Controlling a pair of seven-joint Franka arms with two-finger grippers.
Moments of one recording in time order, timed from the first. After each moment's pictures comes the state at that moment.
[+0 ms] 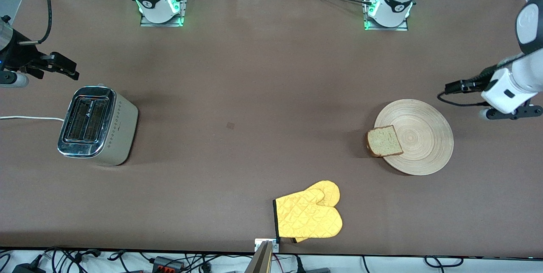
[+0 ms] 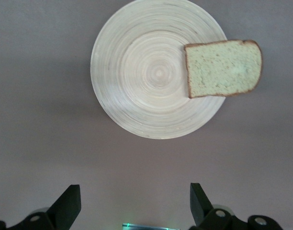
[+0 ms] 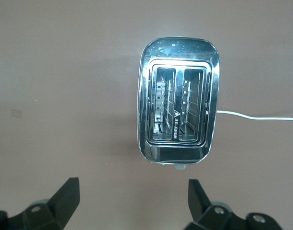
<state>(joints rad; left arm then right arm) 0.15 0.20 -0.09 -1.63 0.04 1.56 -0.07 -0.03 -0.03 0.00 -1.74 -0.01 1.69 -0.01</state>
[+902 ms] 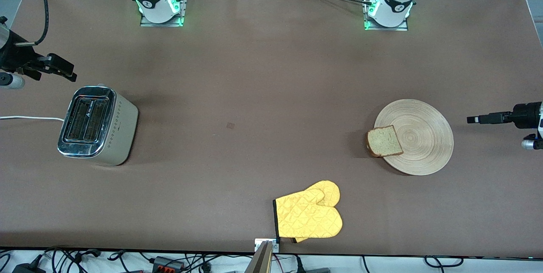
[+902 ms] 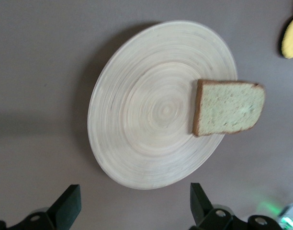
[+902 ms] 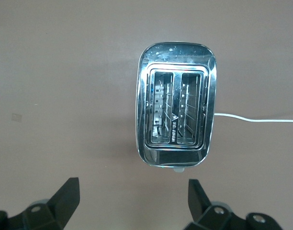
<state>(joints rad) 0.54 0.59 -0.08 -1.52 -0.42 1.66 0.39 -0.03 -0.02 -0.01 -1.72 -0.01 1.69 -0.01</state>
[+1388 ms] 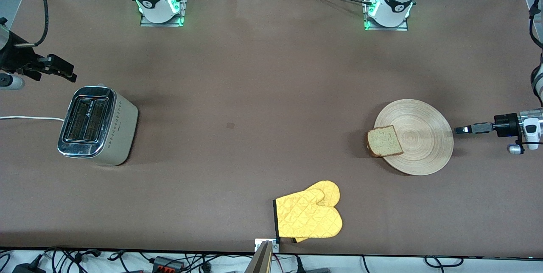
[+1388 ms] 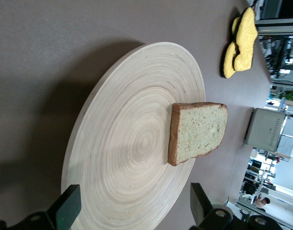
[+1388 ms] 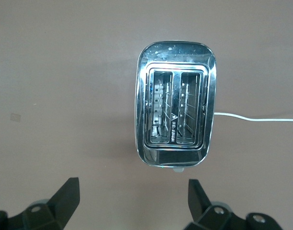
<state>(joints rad) 0.61 0.79 -0.08 -1.51 -0.71 1.67 0.65 -0.03 -0.01 -0.01 -1.72 -0.01 1.69 -0.01</state>
